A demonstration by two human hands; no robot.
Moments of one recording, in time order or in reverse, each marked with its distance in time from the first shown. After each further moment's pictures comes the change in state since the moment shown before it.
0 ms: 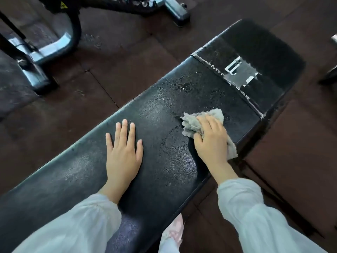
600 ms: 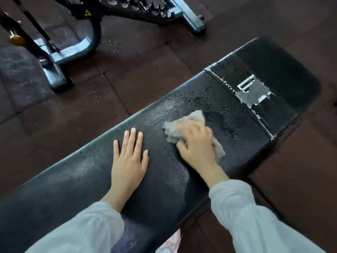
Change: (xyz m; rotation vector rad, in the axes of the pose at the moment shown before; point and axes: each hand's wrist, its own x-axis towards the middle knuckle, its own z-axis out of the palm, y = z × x) left_hand 0.001 -0.002 0.001 0.033 0.011 -0.002; right_hand 0.029 -0.037 0.011 0.020 -0.104 -0.284
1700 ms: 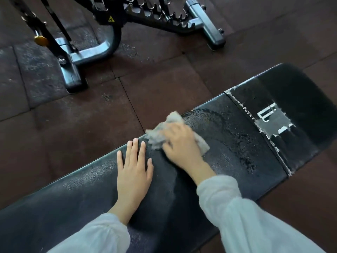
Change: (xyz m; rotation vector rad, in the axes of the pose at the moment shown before) left_hand 0.024 -0.007 0.001 0.005 0.124 -0.170; right_hand 0.080 -0.045 0.024 0.115 -0.113 -0.254
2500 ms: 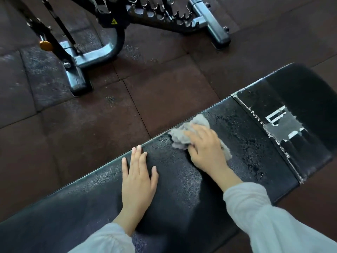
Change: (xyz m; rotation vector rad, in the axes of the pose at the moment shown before) left_hand 0.000 0.000 -0.002 -0.120 -0.015 -0.024; right_hand -0.009 0.048 -0.010 -0.033 0.093 0.008
